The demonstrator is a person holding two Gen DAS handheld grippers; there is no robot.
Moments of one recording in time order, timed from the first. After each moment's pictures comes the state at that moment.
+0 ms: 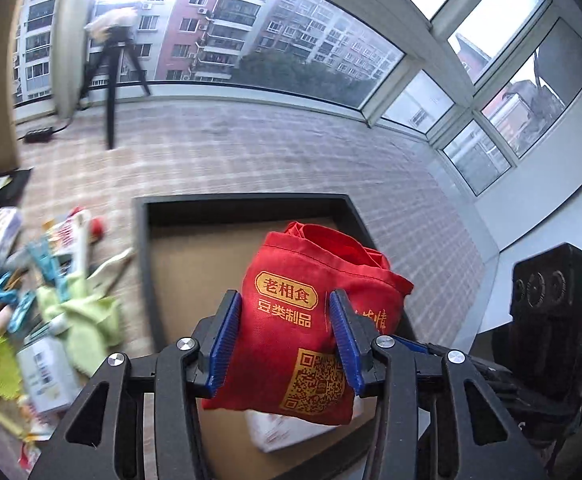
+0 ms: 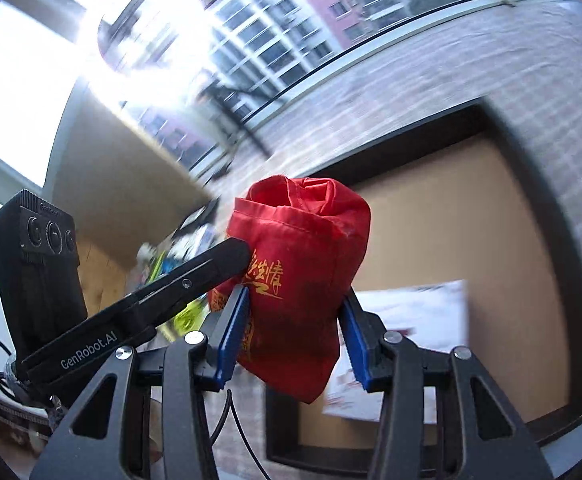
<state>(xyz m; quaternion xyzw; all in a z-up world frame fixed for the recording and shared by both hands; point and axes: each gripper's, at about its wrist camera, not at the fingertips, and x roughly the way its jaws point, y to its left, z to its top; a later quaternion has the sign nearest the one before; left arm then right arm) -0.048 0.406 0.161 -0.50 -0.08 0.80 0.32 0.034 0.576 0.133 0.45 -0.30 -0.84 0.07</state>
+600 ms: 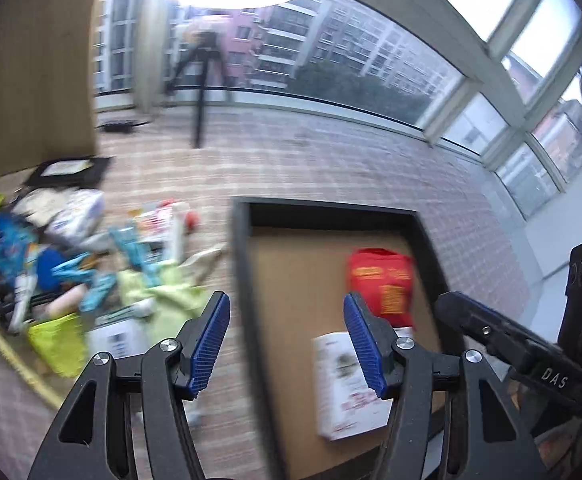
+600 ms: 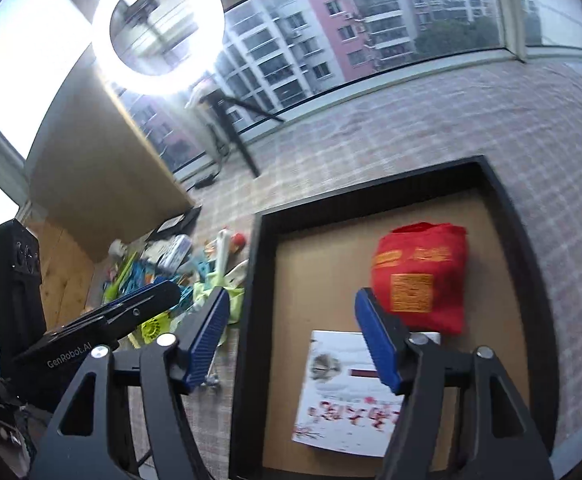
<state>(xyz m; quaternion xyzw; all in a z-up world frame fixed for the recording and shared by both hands) -0.043 0.305 0.157 -0.49 -0.08 0.84 0.20 0.009 0.538 0.144 0.43 -0.21 -0.88 0.07</state>
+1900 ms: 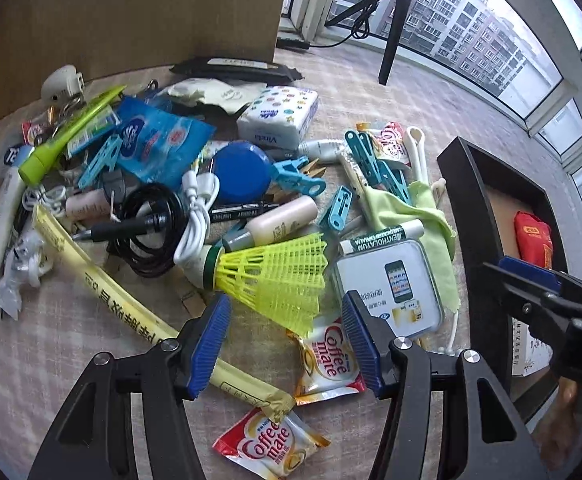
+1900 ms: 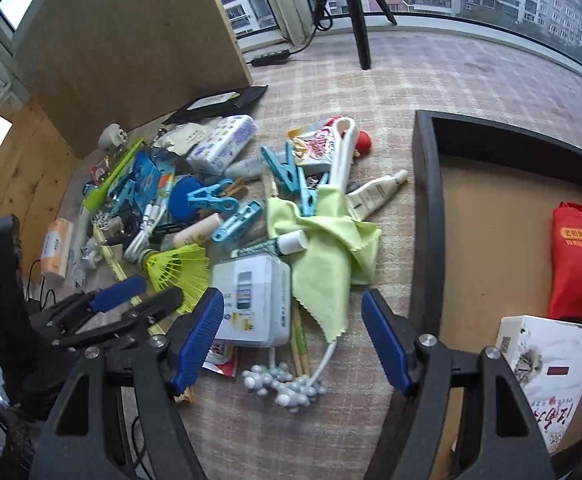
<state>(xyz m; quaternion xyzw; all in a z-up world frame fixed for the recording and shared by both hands) -0.059 0.162 0.058 -0.56 -0.05 0.82 0.11 -0.051 0.357 0.075 0.56 -0.10 -0.82 0.09</state>
